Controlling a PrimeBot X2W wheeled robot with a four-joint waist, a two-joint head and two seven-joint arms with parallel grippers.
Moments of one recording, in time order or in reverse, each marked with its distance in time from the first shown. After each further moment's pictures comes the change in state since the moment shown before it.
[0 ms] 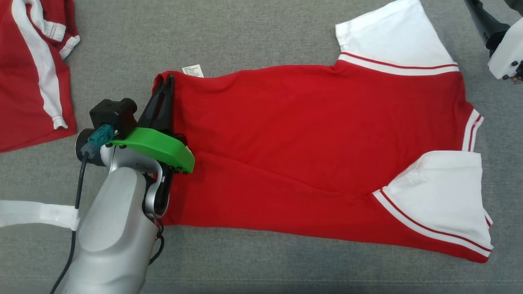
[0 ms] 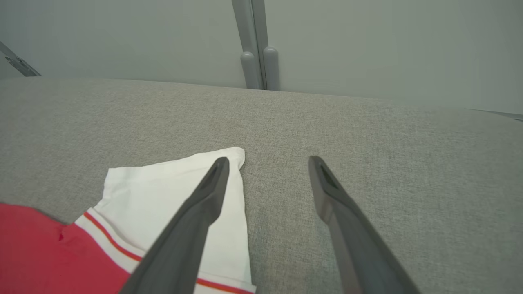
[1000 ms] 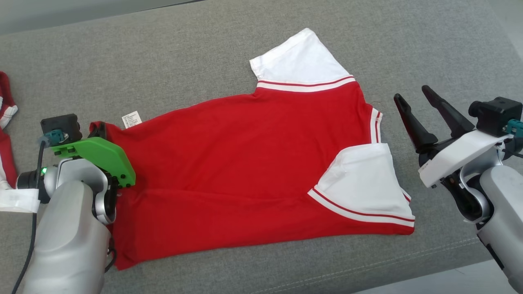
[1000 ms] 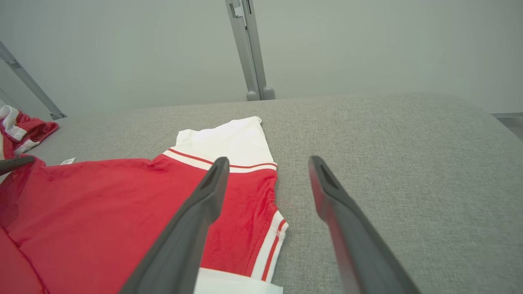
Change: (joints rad) left arm -0.037 0.102 0.135 0.283 0.041 0.116 0.238; right arm 0.445 0.119 0.023 -0.245 -0.025 -0.019 -0.367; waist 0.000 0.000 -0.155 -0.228
